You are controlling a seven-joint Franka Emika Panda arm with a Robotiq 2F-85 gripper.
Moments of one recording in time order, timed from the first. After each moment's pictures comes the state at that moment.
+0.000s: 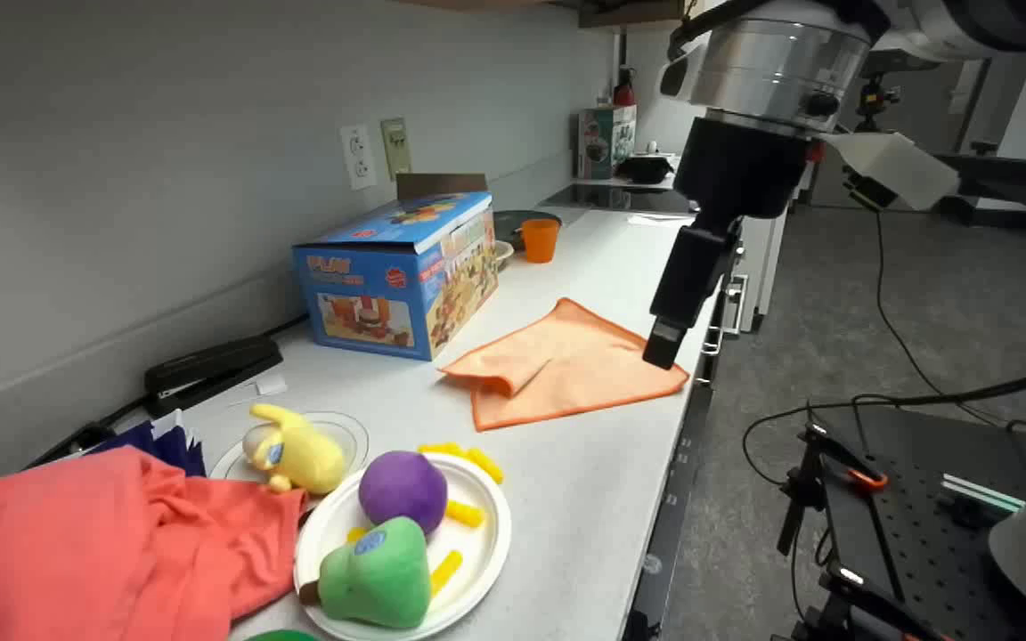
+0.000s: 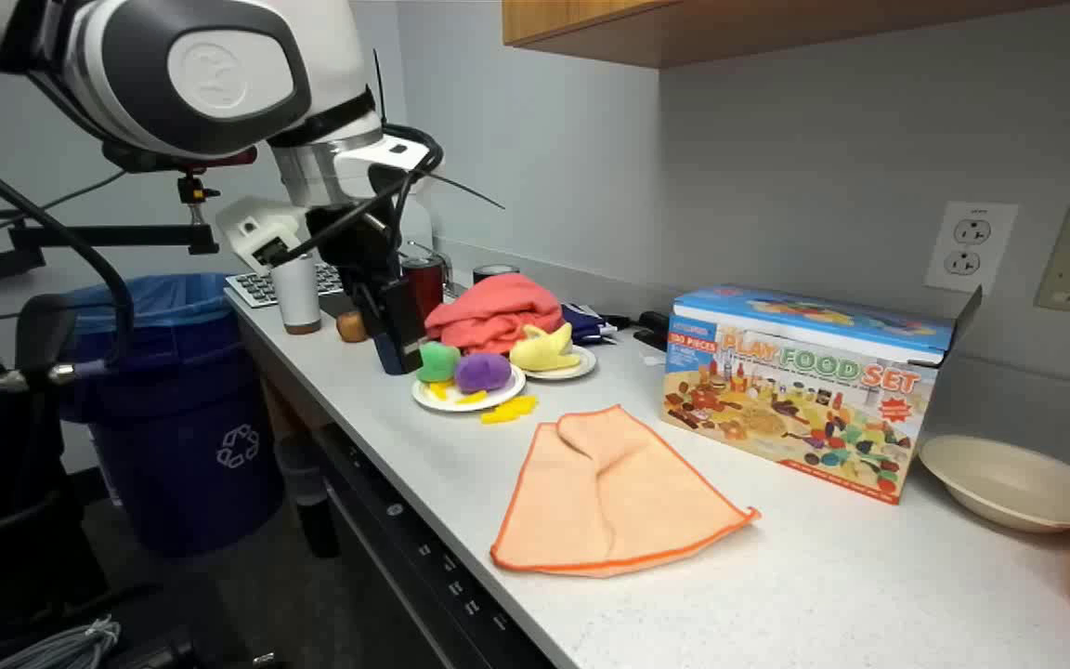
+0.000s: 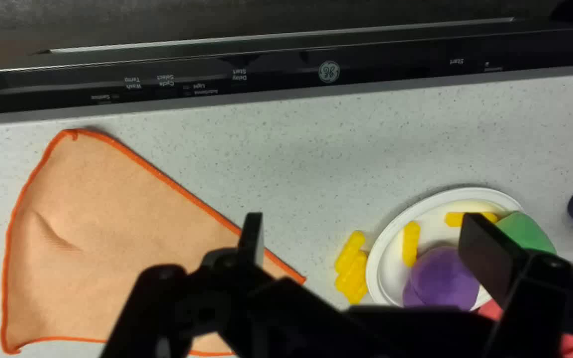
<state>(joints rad) 0.10 -0.57 0.17 -2.72 0.17 2.39 0.26</state>
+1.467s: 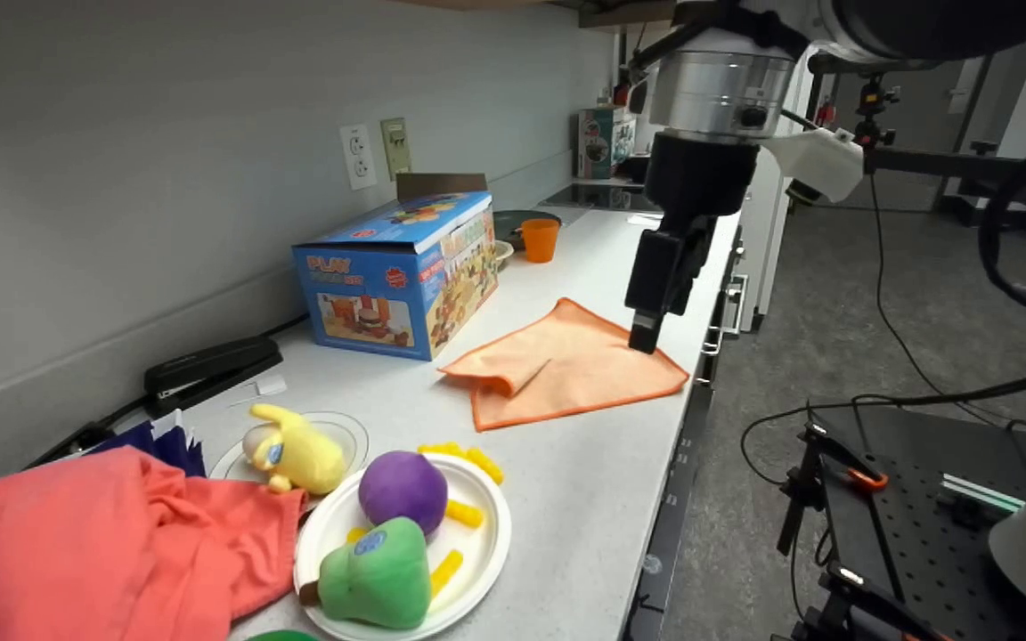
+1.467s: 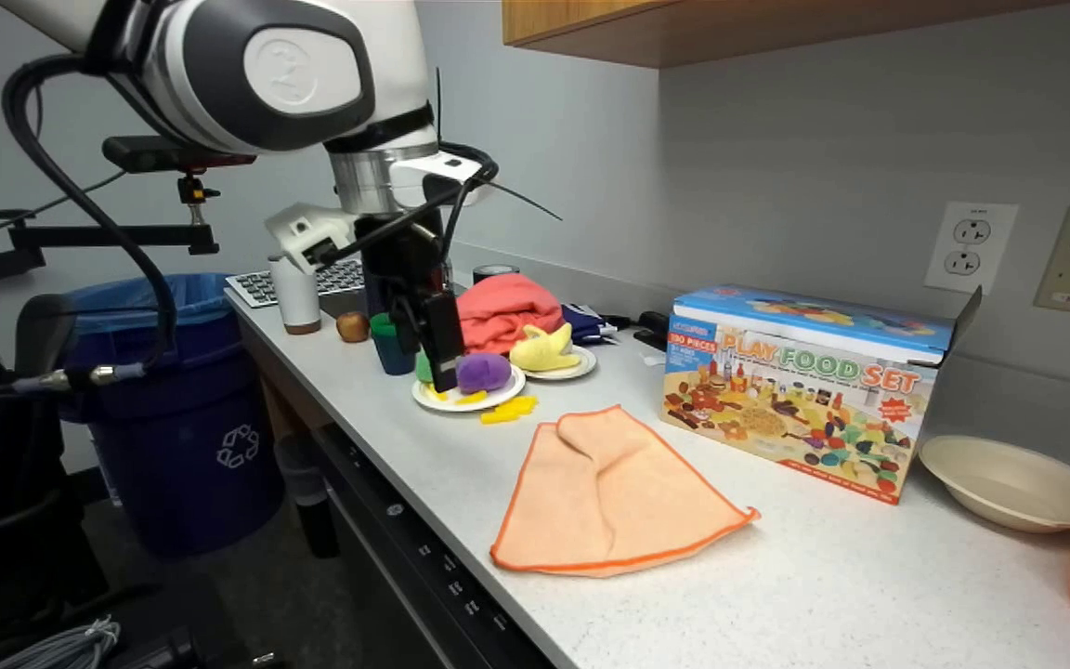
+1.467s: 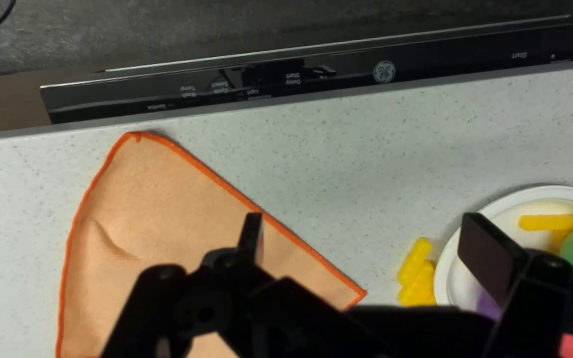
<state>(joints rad) 0.03 -0.46 0.13 -2.64 0.10 2.31 0.26</state>
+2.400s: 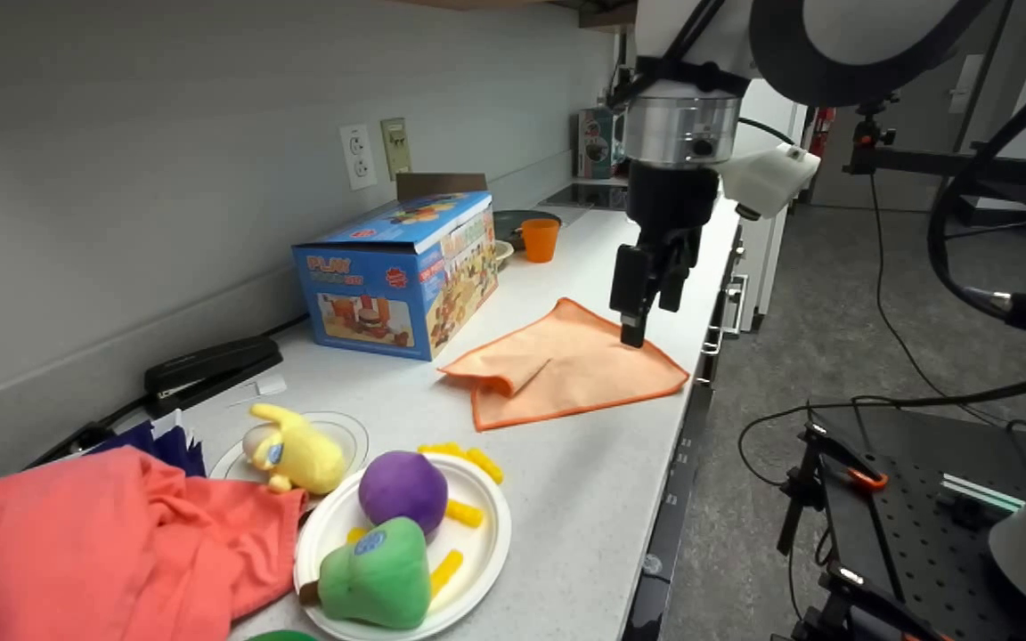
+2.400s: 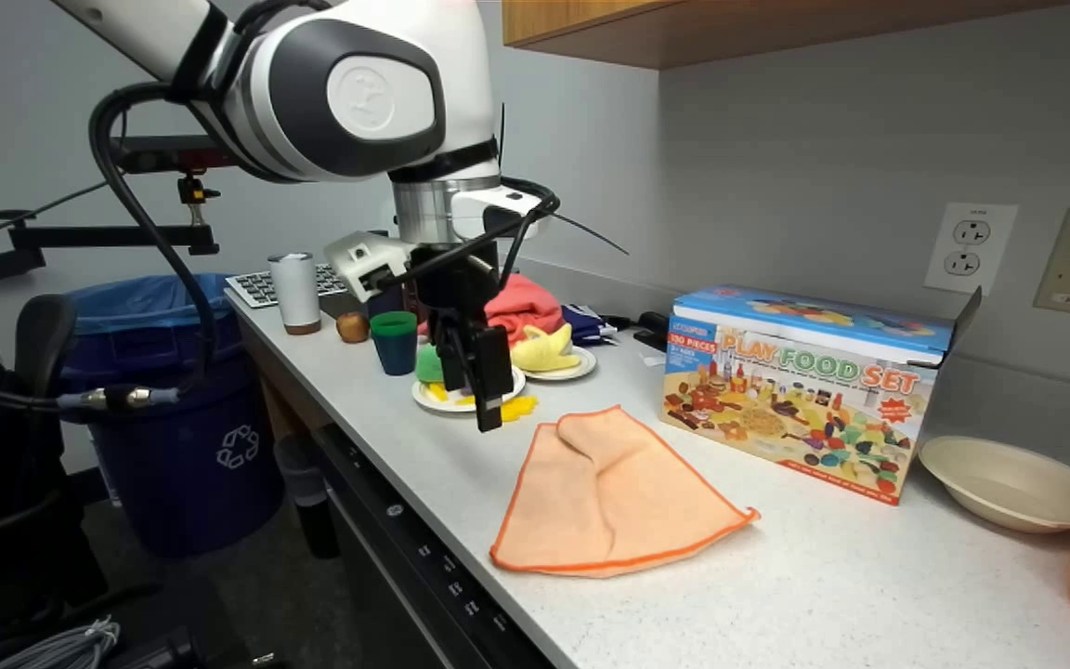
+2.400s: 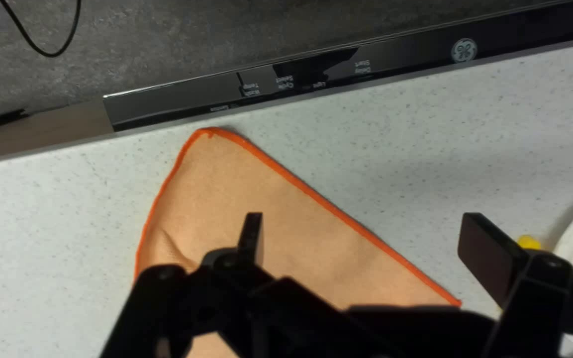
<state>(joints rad) -0.04 -0.34 0.08 -2.59 0.01 2.30 0.29</state>
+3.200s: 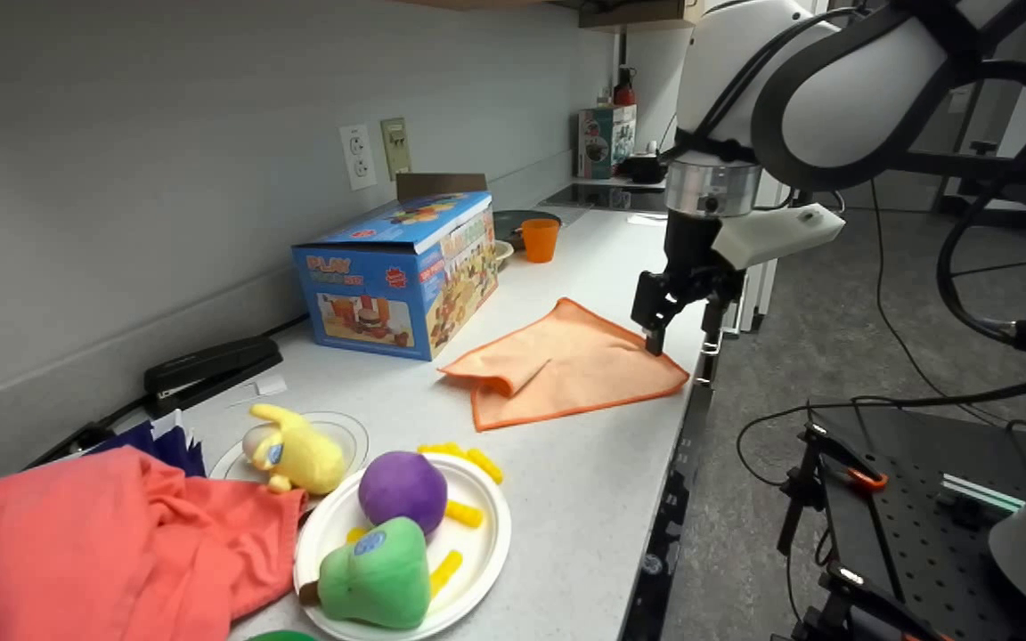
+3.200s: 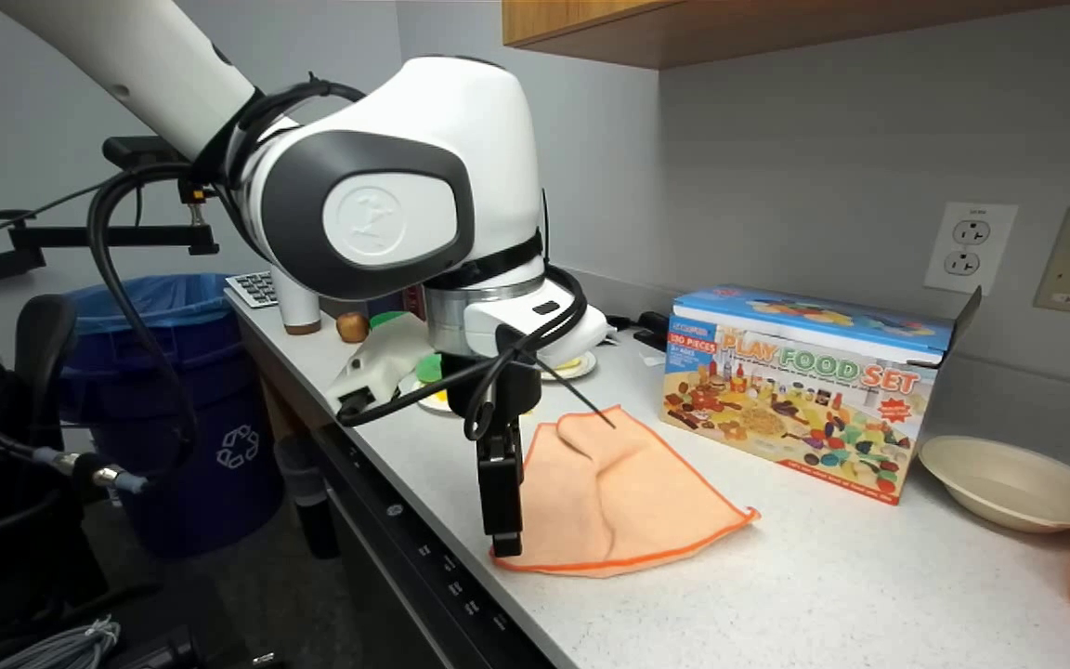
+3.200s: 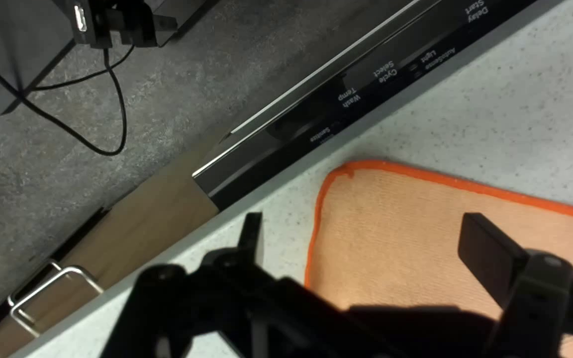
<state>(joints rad) -0.19 -0.29 0.03 -2.73 -0.03 2.50 0.54</state>
